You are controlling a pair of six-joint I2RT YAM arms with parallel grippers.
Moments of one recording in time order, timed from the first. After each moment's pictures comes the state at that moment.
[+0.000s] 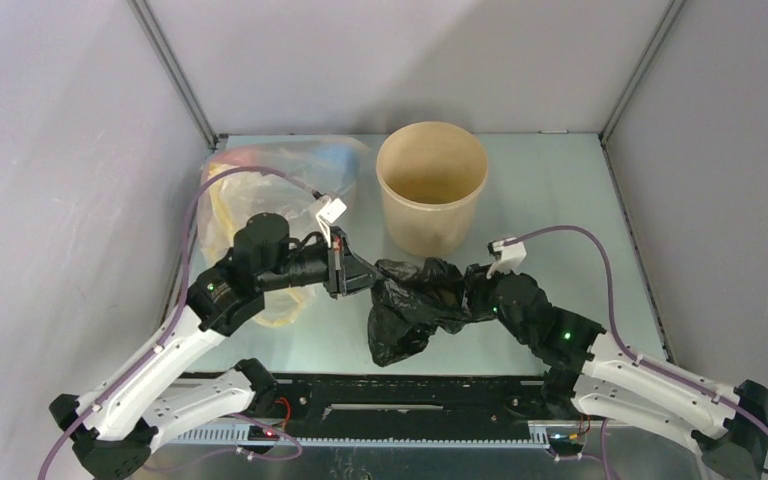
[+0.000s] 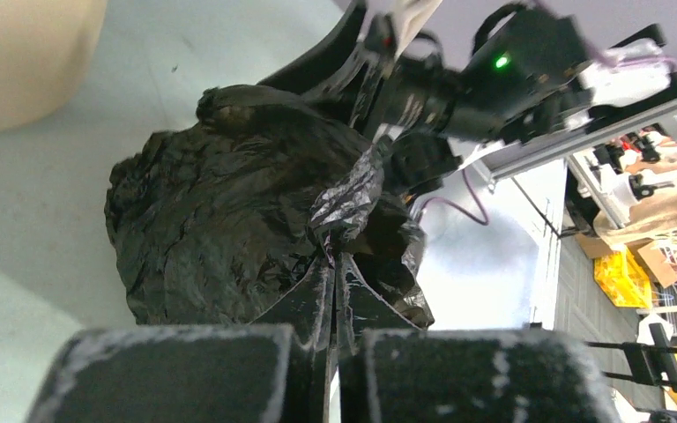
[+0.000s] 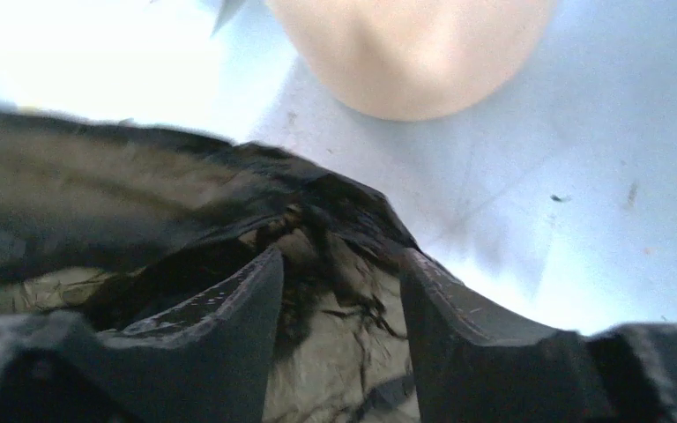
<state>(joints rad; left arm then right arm) -0.75 0.85 1.03 -0.44 0.49 -0.53 0.97 0.72 0.49 -0.14 0.44 0.47</state>
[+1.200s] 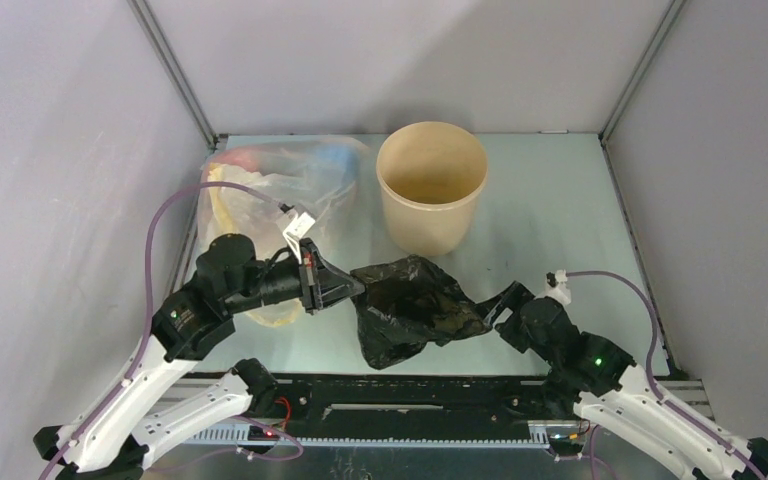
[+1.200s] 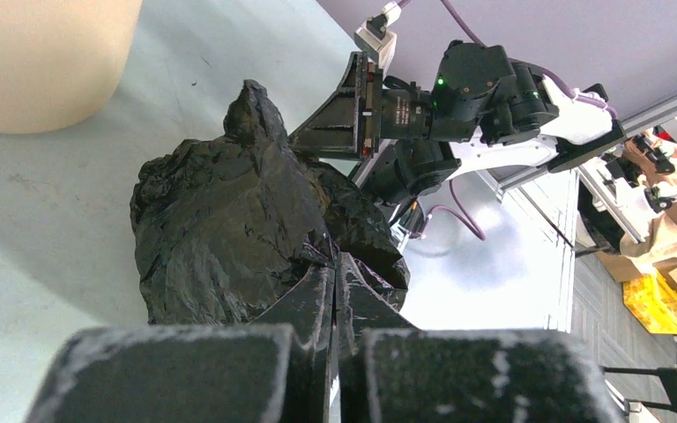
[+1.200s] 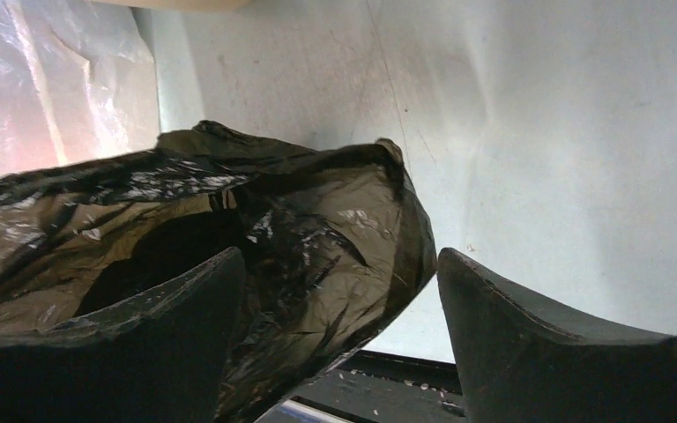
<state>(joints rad) -0.75 0.69 1.01 -0.56 0.43 -0.50 0.83 0.38 0.36 -0.65 0.32 1.28</state>
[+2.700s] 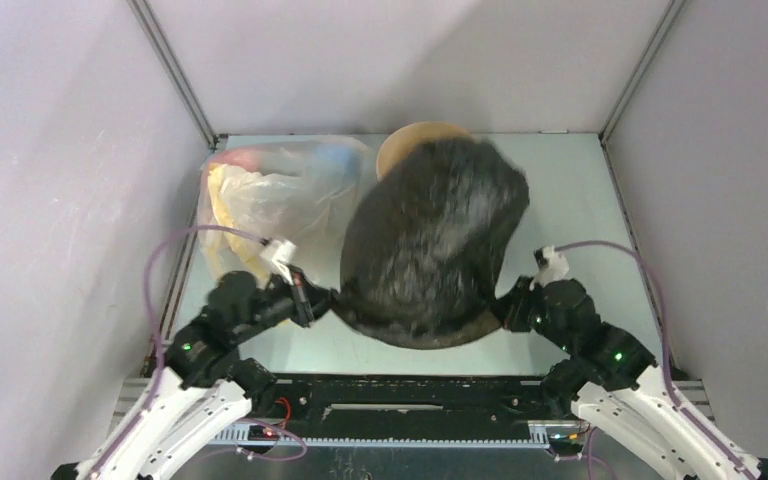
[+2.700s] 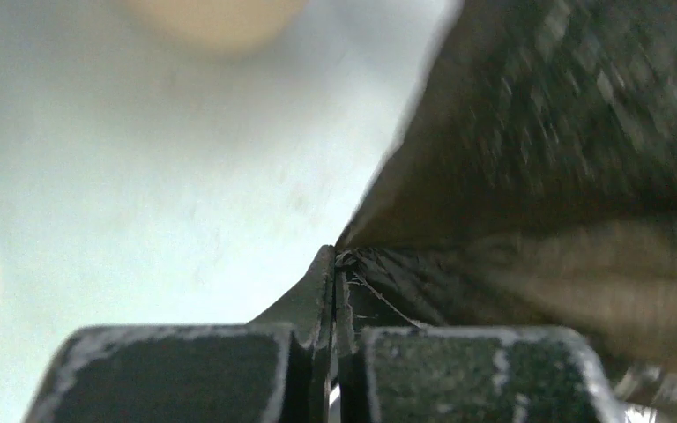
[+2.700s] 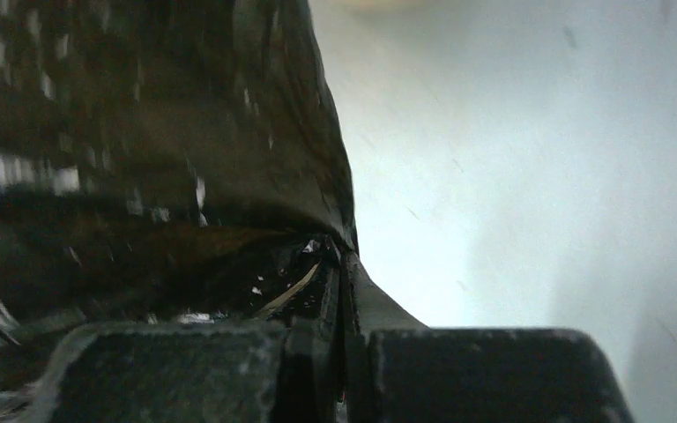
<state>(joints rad) -0.63 0.44 0.77 -0.52 0.23 -0.53 0.71 0.45 0.65 -0.60 0.09 0.71</state>
